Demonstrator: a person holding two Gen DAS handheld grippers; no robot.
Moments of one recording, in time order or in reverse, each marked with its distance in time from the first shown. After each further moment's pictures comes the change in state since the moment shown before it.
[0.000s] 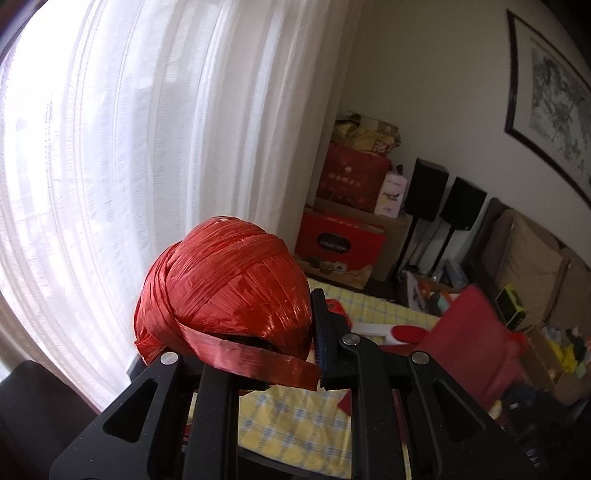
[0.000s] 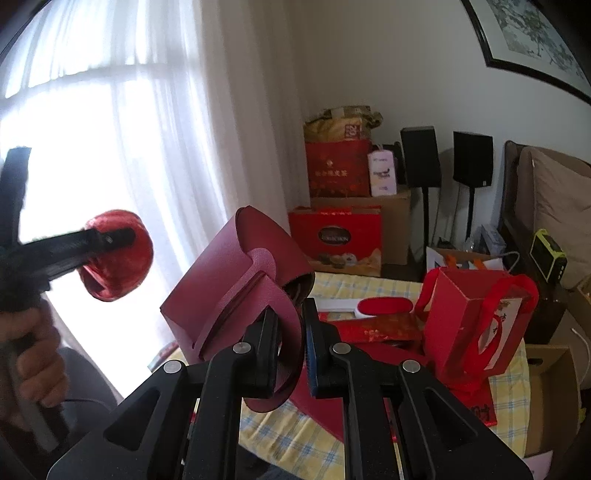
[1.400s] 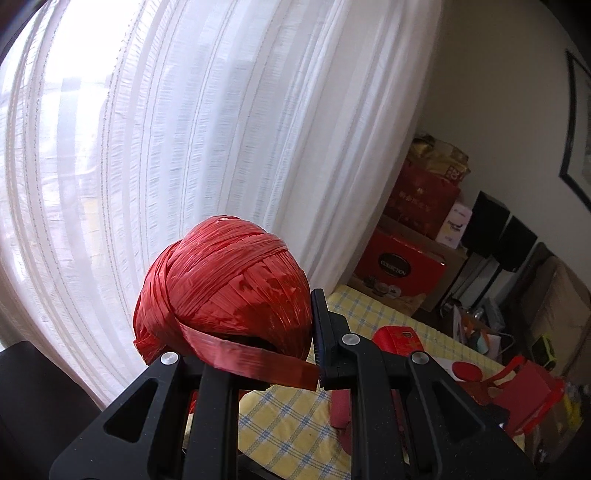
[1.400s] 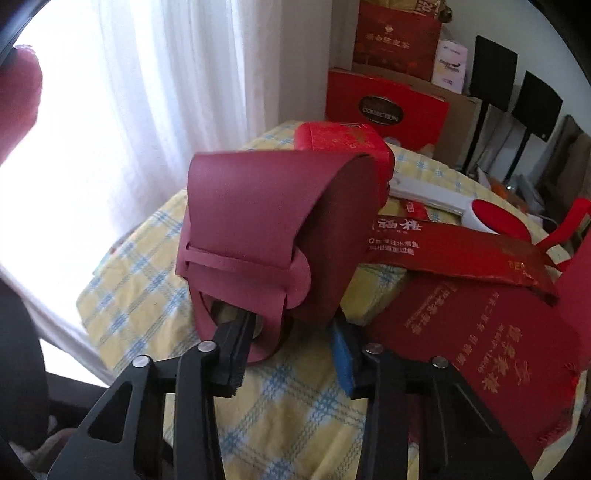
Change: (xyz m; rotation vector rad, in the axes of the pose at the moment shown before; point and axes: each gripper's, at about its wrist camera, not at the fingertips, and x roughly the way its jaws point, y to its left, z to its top) left arm 0.061 0.093 -0.011 -0.182 -0.047 0.128; right arm 0.220 0.054 -0.105 -0.150 0.484 -0.050
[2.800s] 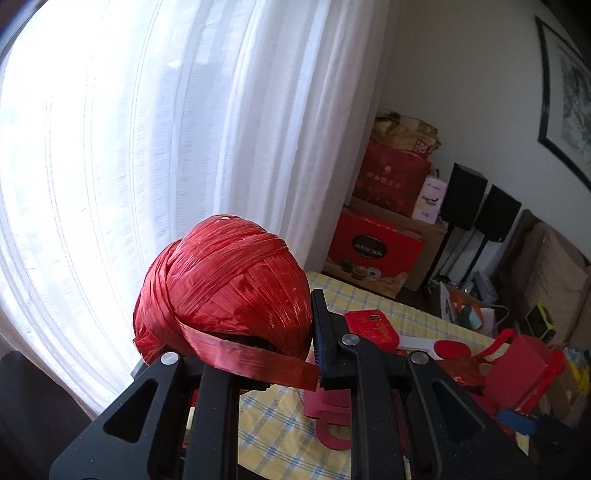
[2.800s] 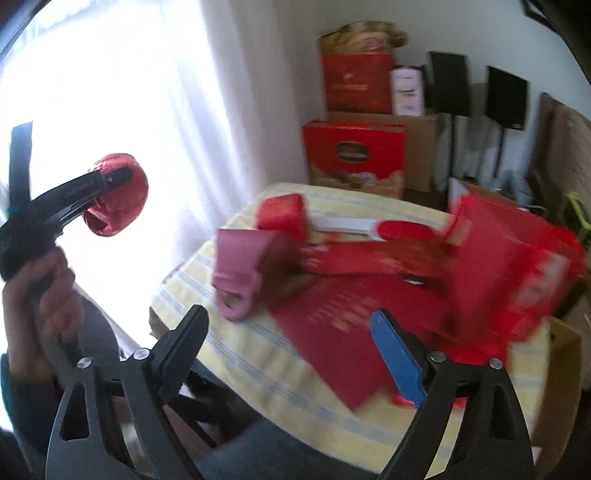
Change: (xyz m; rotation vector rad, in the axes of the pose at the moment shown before) left arm -0.001 -0.054 -0.016 0.112 0.025 -0.038; right arm -0.145 -0.055 0.002 0.092 -0.121 0.106
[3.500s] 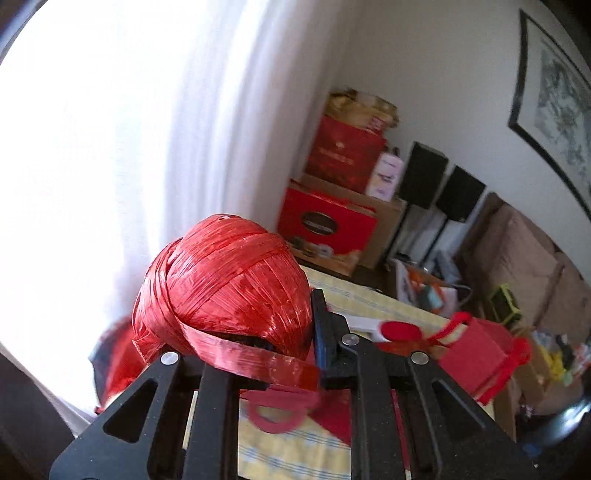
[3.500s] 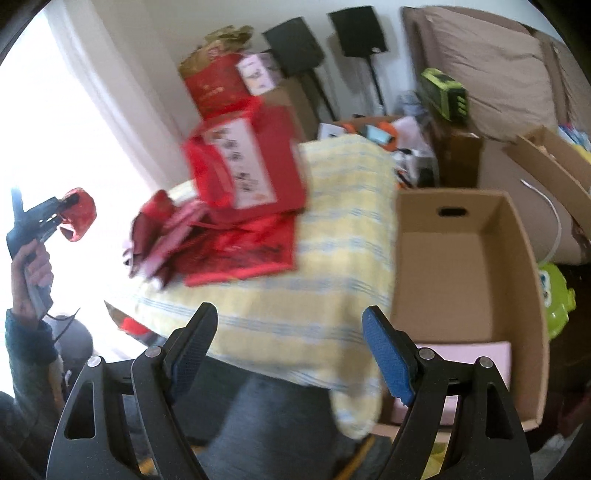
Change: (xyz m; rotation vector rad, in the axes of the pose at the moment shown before) left arm -0.001 -0.052 0.004 0.014 0.083 -0.127; right arm -0.148 -0.222 -0.150 0.330 -0.023 -0.023
